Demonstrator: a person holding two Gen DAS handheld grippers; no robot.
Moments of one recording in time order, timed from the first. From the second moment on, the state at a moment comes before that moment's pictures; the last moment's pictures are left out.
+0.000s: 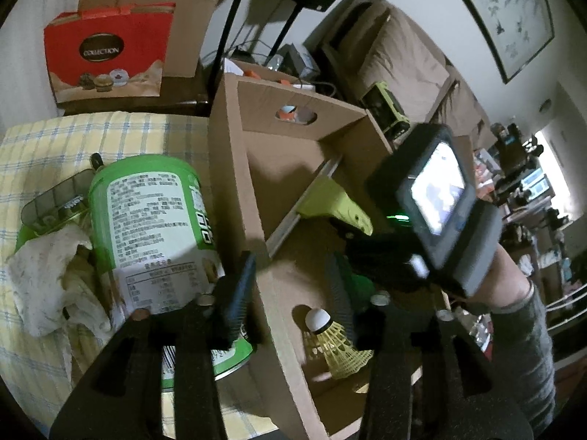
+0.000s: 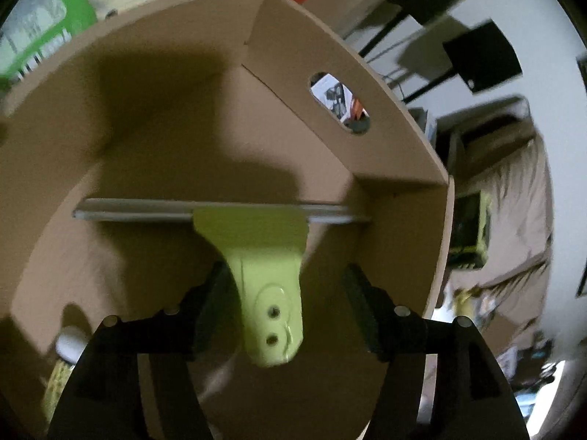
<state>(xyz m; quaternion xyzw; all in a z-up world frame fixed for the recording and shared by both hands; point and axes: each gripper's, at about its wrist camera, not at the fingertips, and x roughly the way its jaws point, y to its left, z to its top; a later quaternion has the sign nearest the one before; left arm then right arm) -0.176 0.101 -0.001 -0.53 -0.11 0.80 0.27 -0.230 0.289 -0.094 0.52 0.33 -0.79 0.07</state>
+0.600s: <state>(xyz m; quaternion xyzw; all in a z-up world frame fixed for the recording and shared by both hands) -0.164 0.098 0.010 -0.51 -0.07 0.83 0.23 -0.190 0.333 -0.004 0.47 0.04 -0.88 0.05</state>
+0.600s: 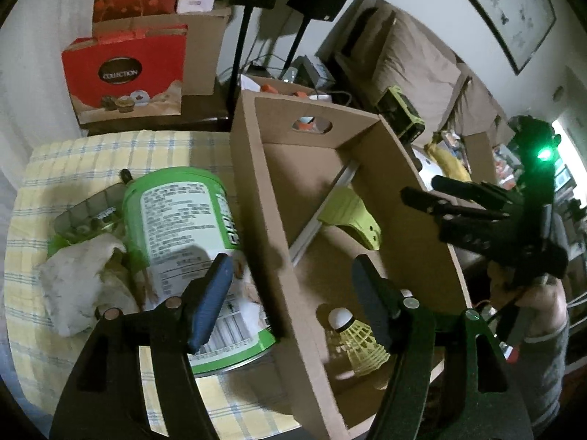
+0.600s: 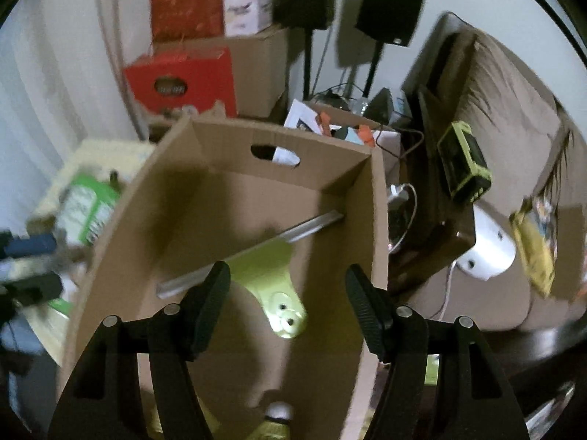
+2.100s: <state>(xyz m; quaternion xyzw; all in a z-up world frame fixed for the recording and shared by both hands) -0.123 -0.053 0.022 -0.45 -0.03 0.89 0.09 -0.133 0.197 0.028 0.42 0.00 -0.90 0.13</state>
